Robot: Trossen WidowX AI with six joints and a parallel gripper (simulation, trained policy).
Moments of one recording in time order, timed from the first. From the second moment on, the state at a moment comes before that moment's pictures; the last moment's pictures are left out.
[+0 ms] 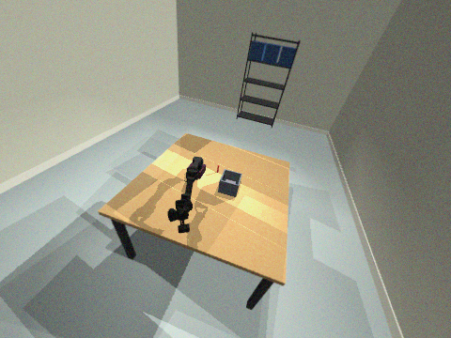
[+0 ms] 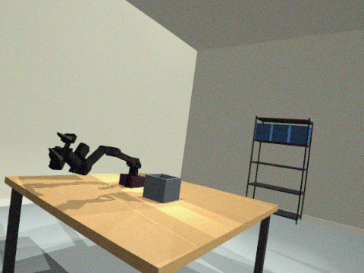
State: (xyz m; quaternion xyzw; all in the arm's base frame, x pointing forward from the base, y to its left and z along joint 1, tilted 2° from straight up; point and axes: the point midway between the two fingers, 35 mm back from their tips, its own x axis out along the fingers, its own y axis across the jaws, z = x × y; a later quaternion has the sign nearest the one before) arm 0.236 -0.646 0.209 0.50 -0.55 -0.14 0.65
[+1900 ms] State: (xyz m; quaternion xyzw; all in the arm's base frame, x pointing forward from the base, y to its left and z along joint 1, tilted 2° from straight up) arm 0.567 -0.171 0.337 0.87 -0.13 -0.09 0.46
